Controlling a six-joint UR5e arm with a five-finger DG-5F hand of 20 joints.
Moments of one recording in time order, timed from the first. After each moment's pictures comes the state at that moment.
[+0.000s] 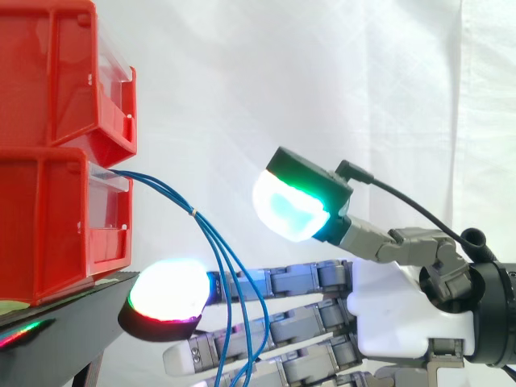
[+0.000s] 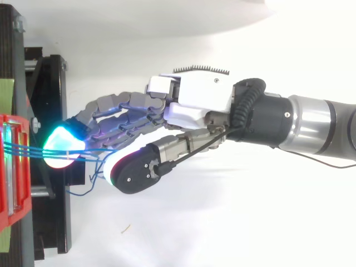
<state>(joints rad) 0.14 -2.37 -1.26 -2.63 -1.33 0.14</state>
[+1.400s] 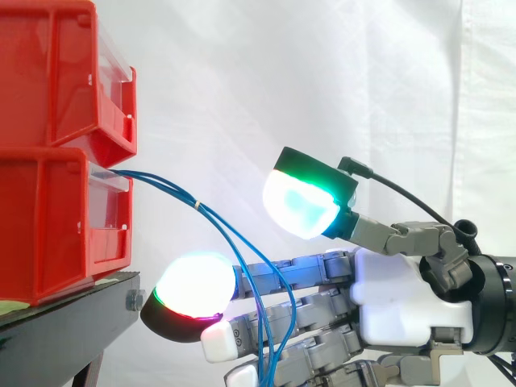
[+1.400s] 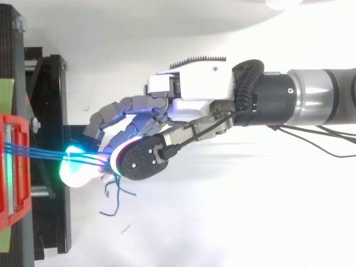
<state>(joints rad) 0.07 -2.37 -1.26 -2.60 -1.58 0.14</state>
